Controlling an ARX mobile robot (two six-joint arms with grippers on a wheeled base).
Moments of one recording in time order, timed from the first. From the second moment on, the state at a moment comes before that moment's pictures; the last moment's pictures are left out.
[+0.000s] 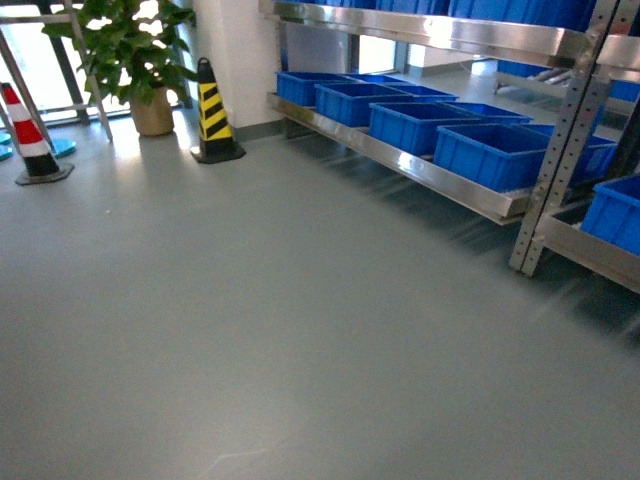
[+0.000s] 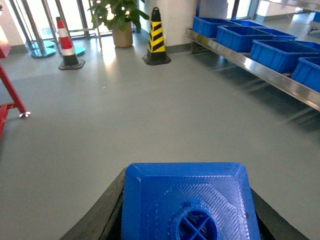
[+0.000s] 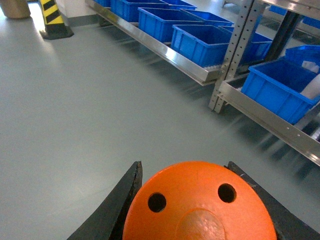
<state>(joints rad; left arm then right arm) 0.21 1.02 0.32 0.53 0.04 0.03 0.05 1.47 0.42 0.81 0.13 -0.05</state>
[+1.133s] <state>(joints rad) 0.21 1.02 0.32 0.53 0.04 0.03 0.05 1.47 0.42 0.81 0.13 -0.05</state>
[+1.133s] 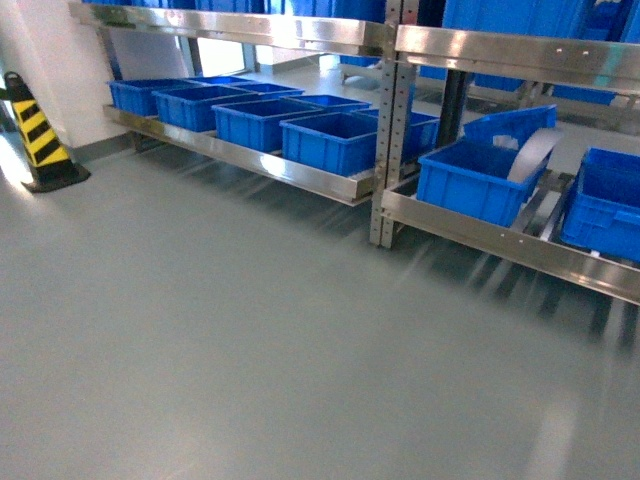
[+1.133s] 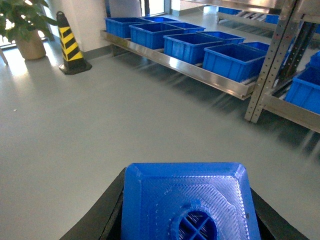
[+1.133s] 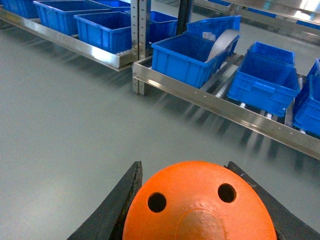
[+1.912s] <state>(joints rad) 0.21 1.02 0.32 0.53 0.04 0.03 0.05 1.47 0.42 0.81 0.13 -0.05</state>
